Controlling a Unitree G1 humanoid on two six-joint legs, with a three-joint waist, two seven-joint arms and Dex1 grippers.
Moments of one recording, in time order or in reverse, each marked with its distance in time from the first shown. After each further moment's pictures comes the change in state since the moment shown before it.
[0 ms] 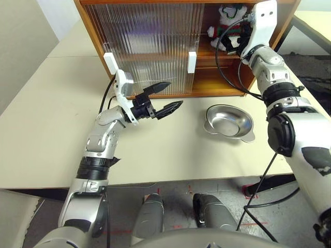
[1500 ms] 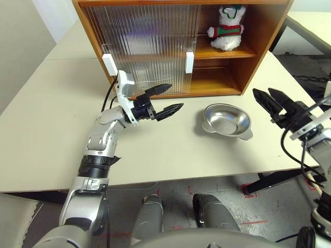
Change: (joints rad) left arm -0.014 0.000 0.001 0.045 0.002 -0.005 -0.057; right arm 1.155 -0.049 -0.442 -1.607 0.920 0.996 0.050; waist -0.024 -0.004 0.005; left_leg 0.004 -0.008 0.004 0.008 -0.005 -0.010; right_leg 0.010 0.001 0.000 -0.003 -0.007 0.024
